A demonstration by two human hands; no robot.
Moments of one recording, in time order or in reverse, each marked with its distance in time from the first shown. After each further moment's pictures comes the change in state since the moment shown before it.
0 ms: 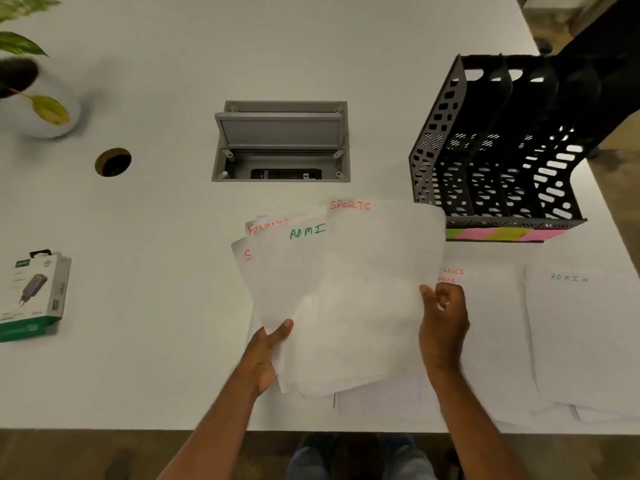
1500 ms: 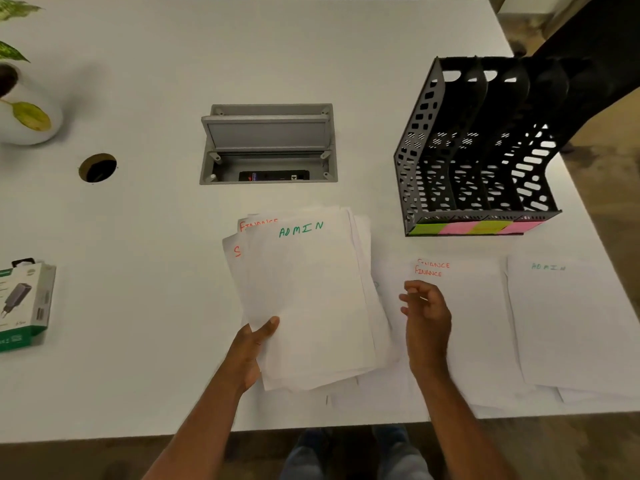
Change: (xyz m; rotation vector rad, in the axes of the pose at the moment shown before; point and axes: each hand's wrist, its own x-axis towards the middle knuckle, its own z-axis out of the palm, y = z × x) left_hand 0.002 0.007 -0.013 0.101 0.034 0.044; right_hand -0.029 -0.016 -0.007 0.134 -0.112 0.025
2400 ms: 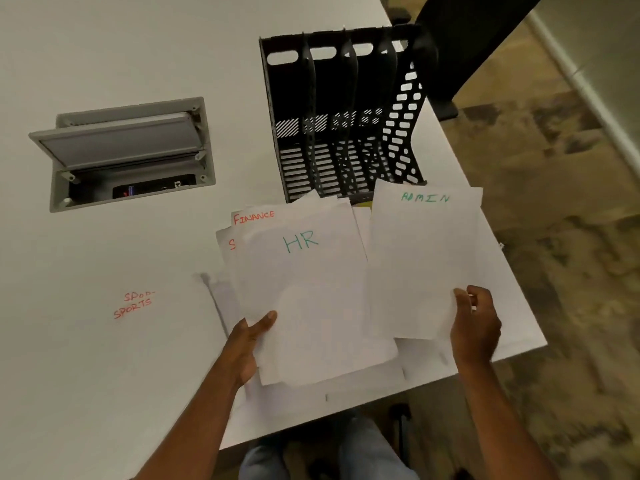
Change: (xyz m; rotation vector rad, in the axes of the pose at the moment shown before) left_hand 0.034 -0.070 0.211 0.099 -0.146 -0.129; right_hand 0.125 0.094 -0.277 -0.456 0.401 0.099
